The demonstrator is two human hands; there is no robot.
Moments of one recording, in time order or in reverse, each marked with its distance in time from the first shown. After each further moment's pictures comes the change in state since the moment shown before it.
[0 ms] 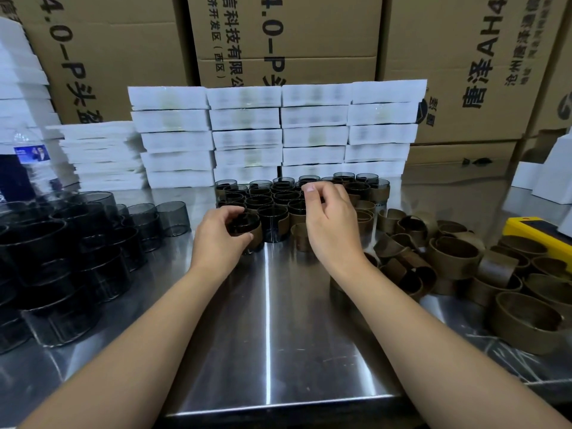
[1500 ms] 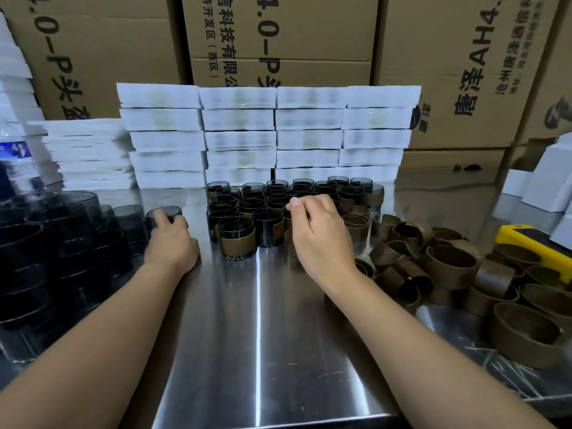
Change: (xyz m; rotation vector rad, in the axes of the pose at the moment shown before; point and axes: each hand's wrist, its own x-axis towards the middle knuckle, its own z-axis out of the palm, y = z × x) left_hand 0.047 -0.057 -0.022 0.642 -0.158 -0.146; right_hand -0.002 0.007 0.006 -0.207 -0.061 -0.074
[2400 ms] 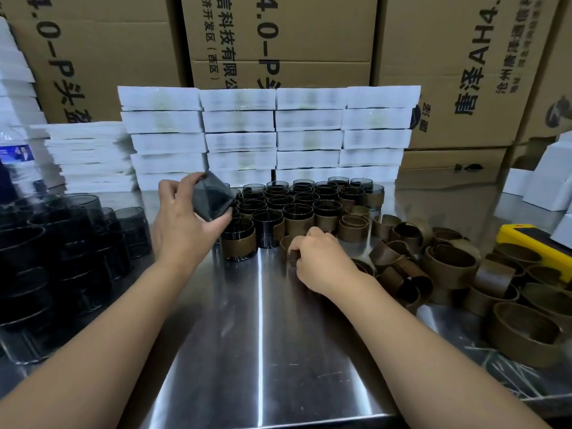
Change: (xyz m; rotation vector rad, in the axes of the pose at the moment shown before) left_hand -0.030 0.040 -0.029 -0.380 0.487 0.282; right_hand -0.004 0.011 -0.003 -0.566 -0.540 0.016
